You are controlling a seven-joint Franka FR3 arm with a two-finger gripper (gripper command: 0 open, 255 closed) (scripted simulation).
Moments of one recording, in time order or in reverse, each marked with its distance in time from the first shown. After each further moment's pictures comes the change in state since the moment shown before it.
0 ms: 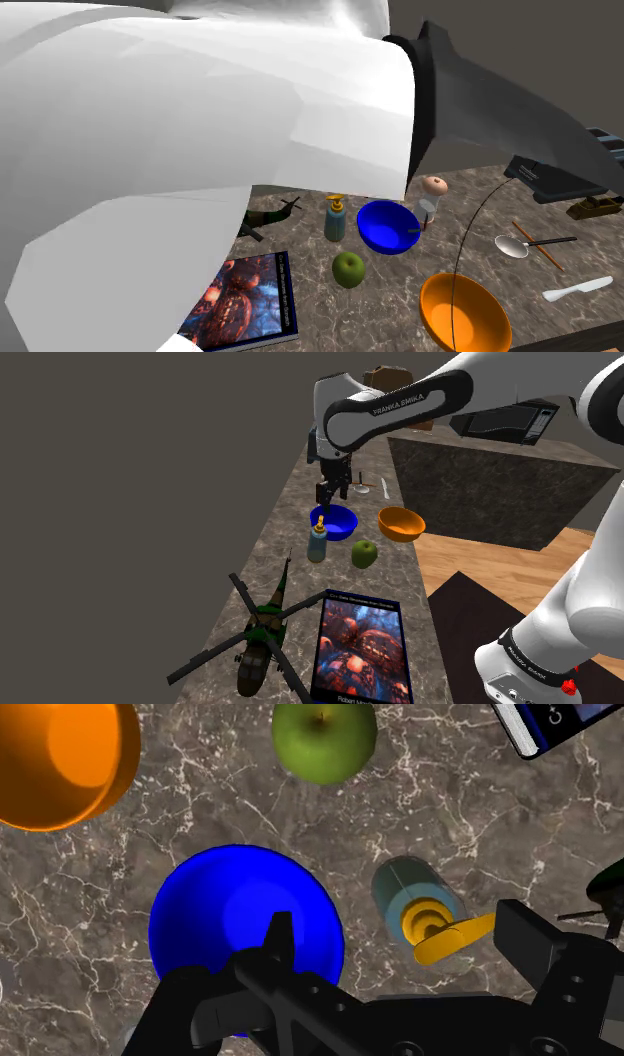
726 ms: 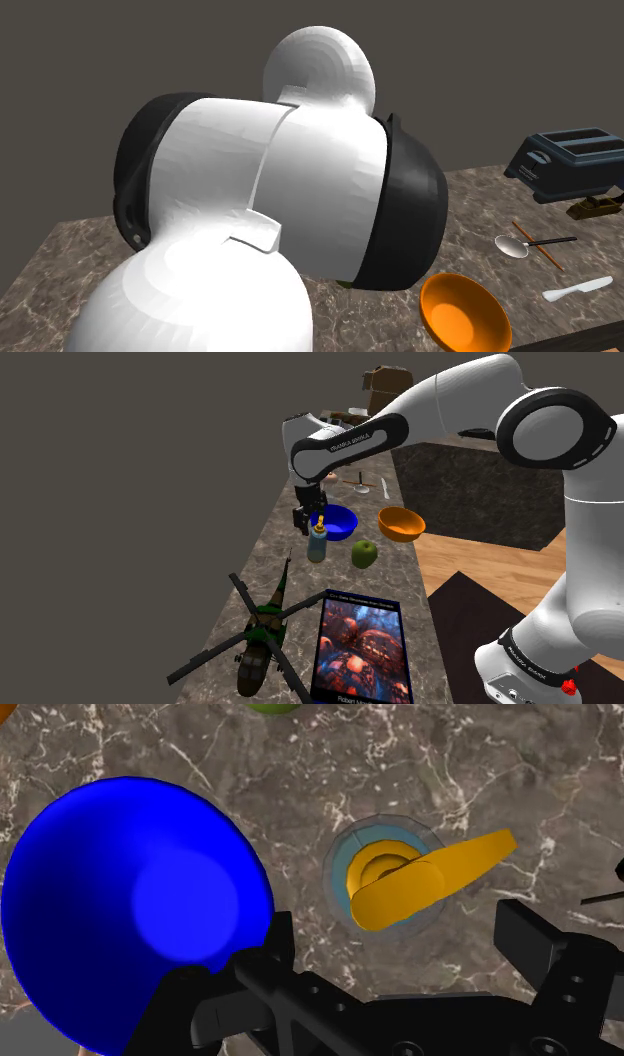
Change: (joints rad) arm 0.050 0.307 0.012 0.226 -0.026 -0.004 0.010
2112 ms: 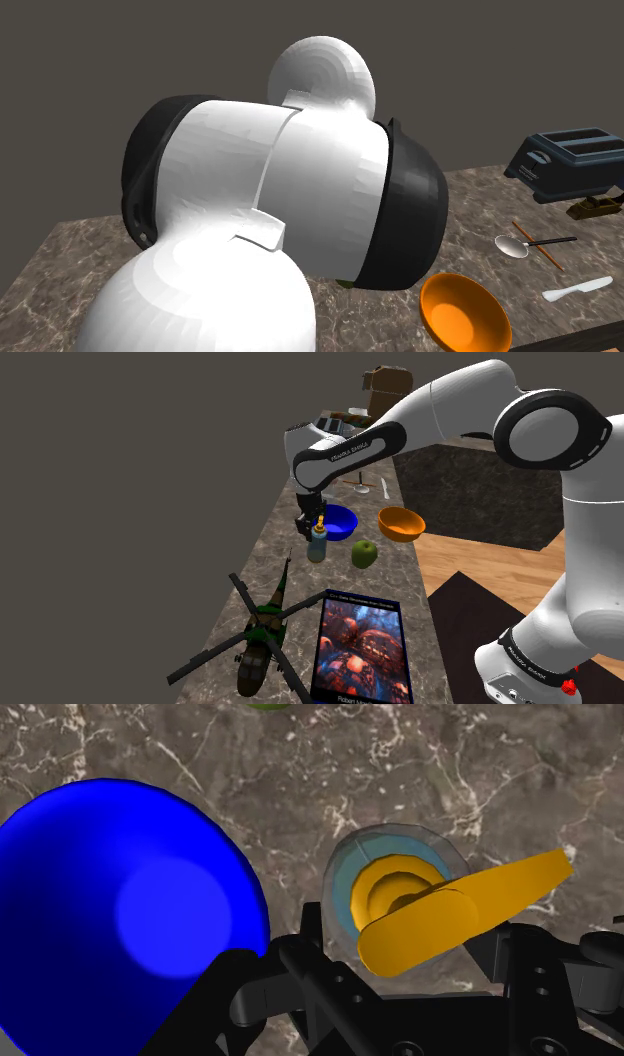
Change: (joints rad) arm -0.003 0.011 -0.003 -0.044 -0.005 0.056 0.003
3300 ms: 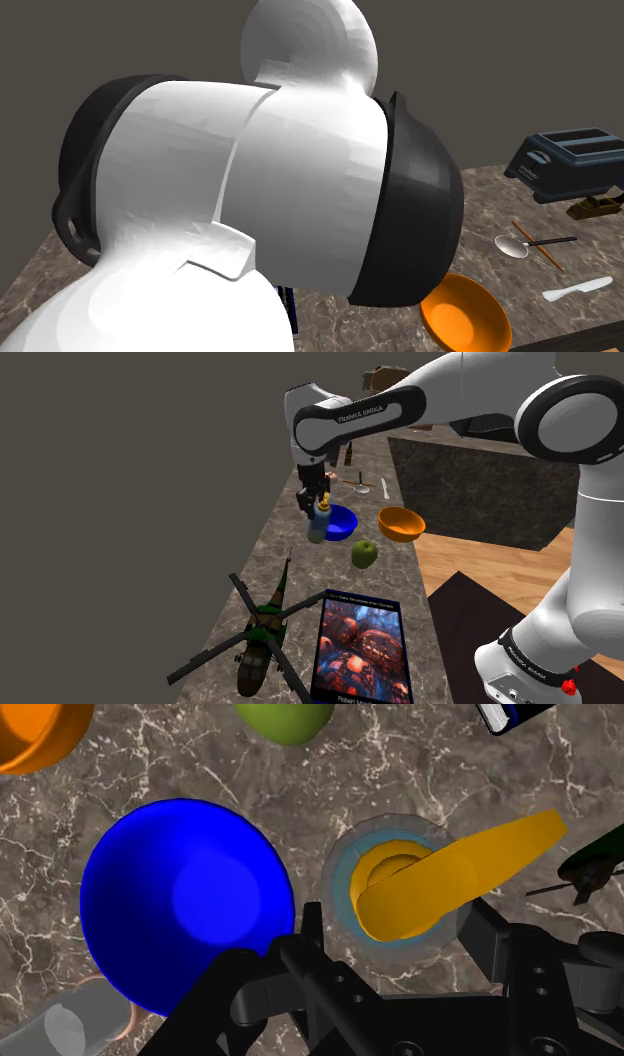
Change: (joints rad) arm -0.002 -0.093 0.011 0.090 0.021 -0.181 -0.020
